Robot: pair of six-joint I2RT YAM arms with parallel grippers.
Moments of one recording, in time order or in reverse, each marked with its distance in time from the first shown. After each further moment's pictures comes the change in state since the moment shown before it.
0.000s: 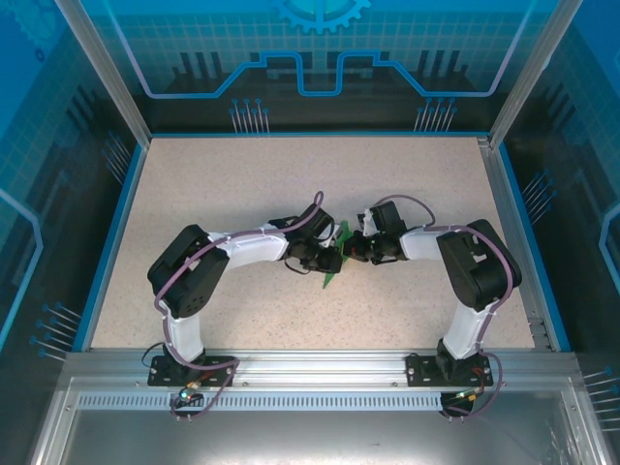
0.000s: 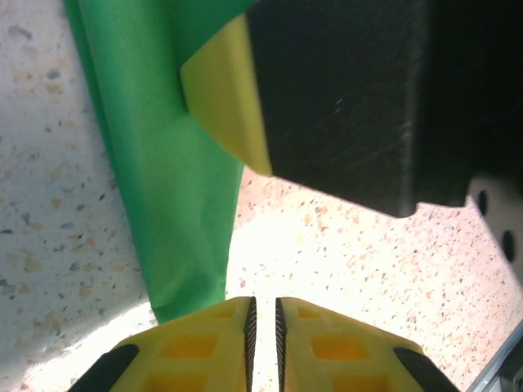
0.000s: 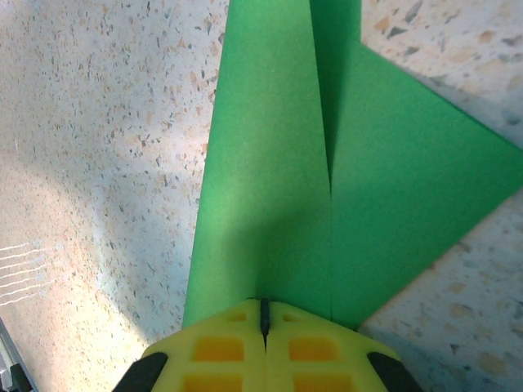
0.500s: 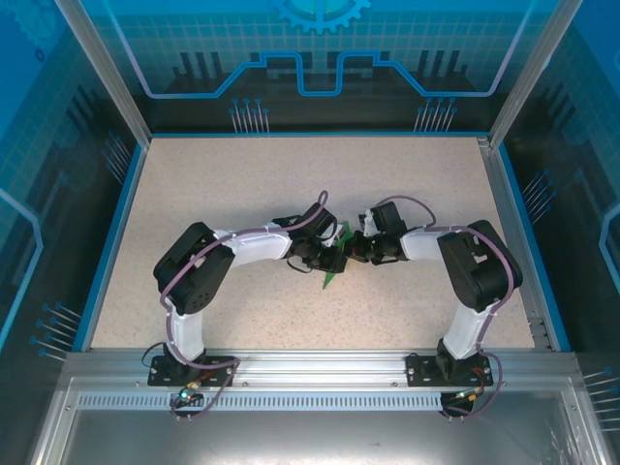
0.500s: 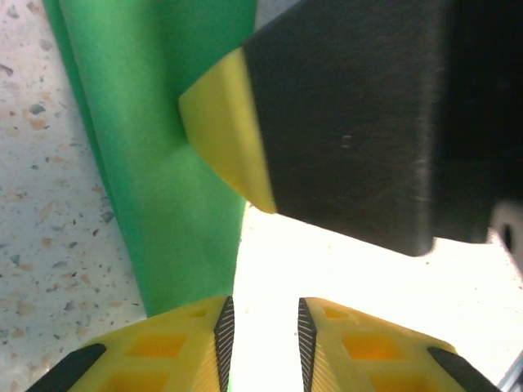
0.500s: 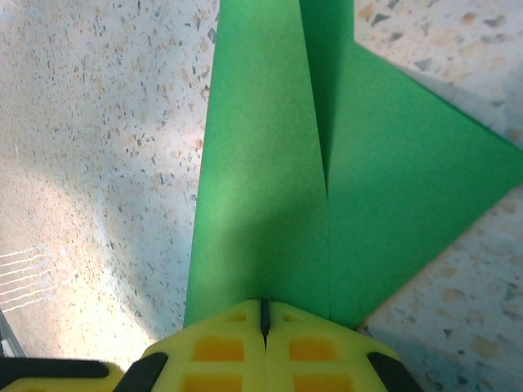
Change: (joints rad) left arm 0.000 0.029 0.038 0.002 0.000 0.045; right arm 0.000 -0.005 -0.002 -0.005 0.003 0.024
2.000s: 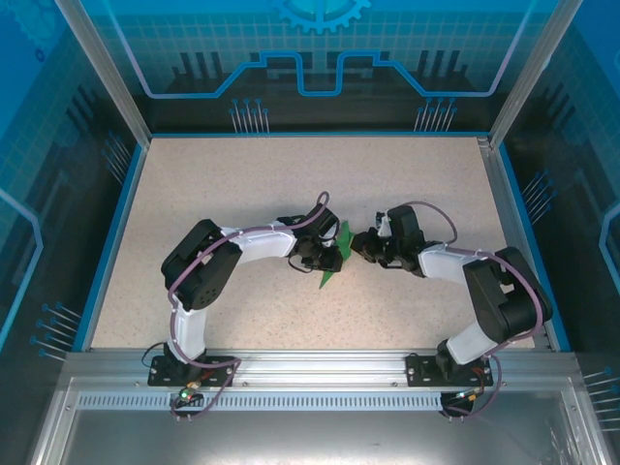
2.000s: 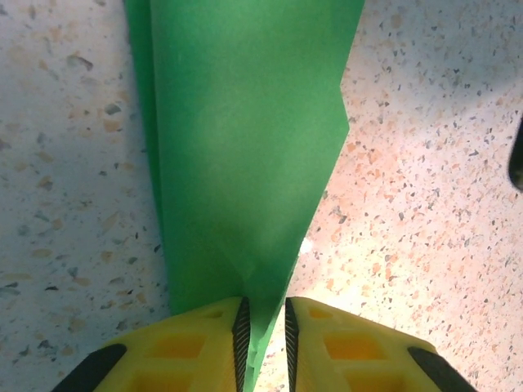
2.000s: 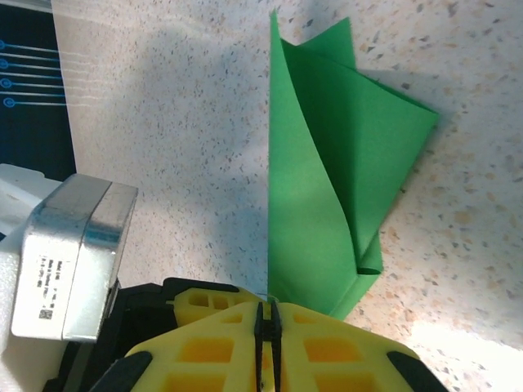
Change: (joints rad) left arm 0.000 0.064 0.040 -0.047 -0.073 -0.043; right arm -0.031 -0.241 -0.175 0.161 -0.015 0.260
